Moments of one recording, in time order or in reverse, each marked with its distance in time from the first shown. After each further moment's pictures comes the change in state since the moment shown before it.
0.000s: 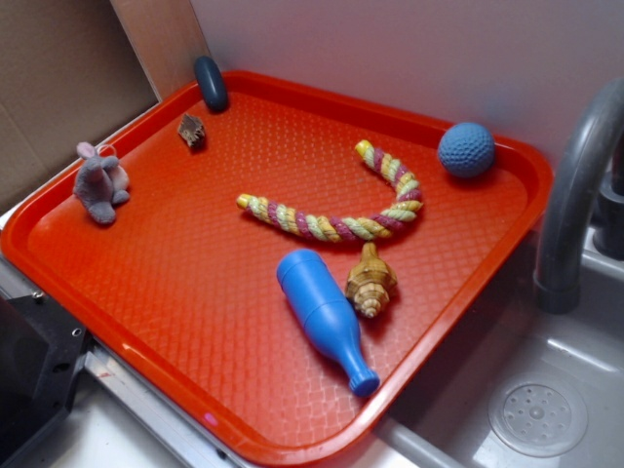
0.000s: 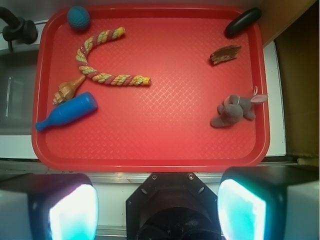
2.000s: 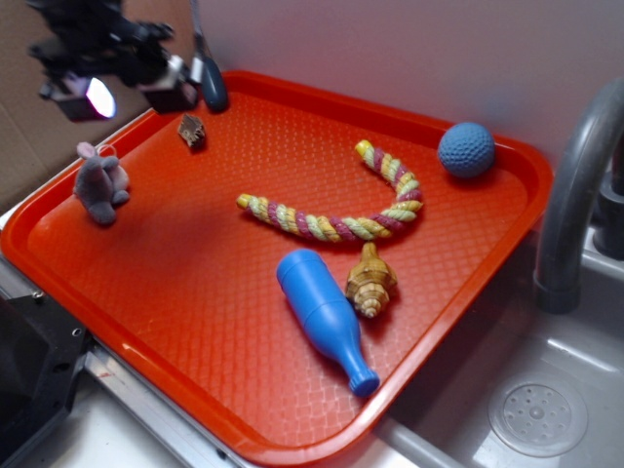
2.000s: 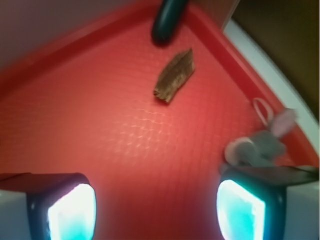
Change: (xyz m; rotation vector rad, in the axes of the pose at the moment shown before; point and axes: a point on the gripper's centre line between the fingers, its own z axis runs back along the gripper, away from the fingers) arm 0.092 0.071 -0.164 0.161 -0.093 0.589
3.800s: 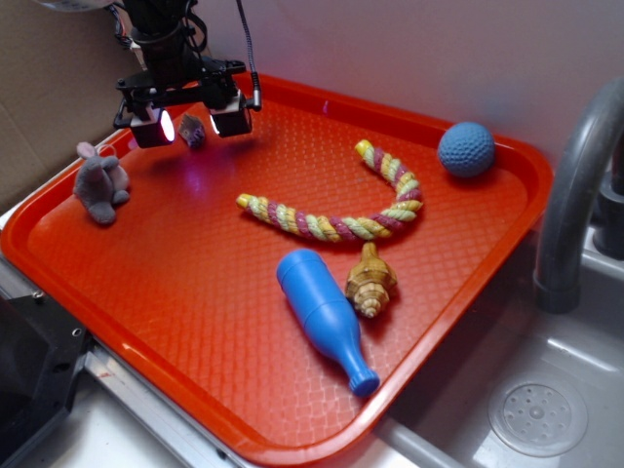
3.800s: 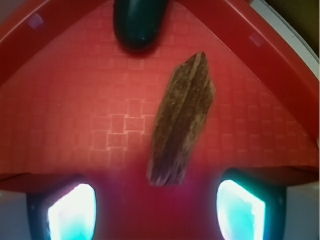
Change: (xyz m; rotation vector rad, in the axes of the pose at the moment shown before) arm 0.047 -0.006 -0.059 0.058 0.061 0.169
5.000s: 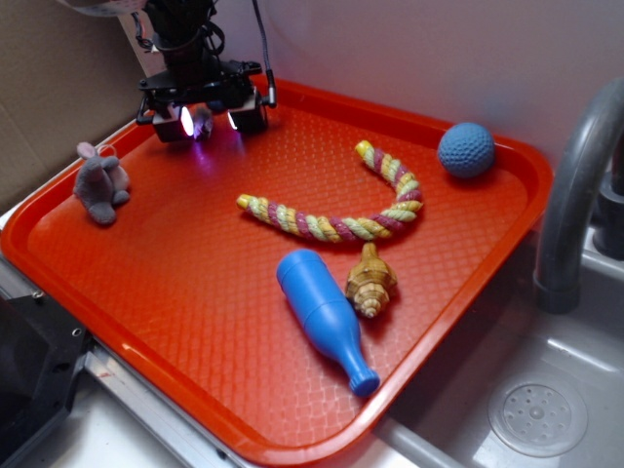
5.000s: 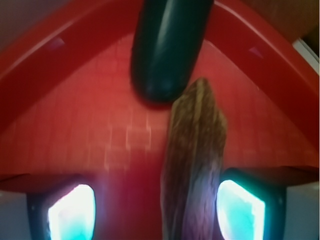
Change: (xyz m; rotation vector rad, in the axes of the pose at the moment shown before) arm 0.024 0.001 -0.029 0.048 -0.048 -0.006
